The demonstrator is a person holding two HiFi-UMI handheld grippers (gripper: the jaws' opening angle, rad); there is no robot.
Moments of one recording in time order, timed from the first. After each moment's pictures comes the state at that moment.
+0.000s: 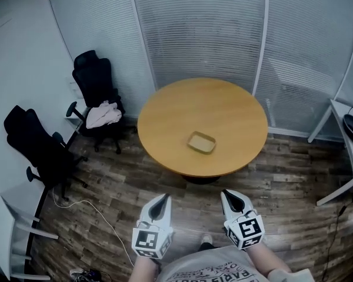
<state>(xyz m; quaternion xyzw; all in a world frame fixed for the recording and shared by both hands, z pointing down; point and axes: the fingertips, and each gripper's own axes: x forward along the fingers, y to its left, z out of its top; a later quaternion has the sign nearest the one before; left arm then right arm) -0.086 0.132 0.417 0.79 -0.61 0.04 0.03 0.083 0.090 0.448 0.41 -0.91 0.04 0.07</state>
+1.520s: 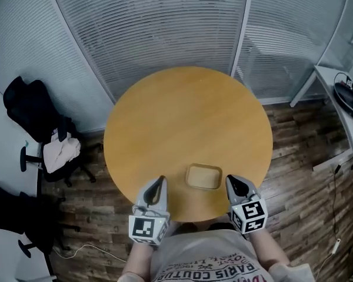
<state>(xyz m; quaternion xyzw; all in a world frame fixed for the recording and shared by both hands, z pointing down) -0.196 -0.294 0.476 0.88 -0.47 0.04 0.05 0.008 -0.261 0.537 0.57 -0.79 0.15 0.16</state>
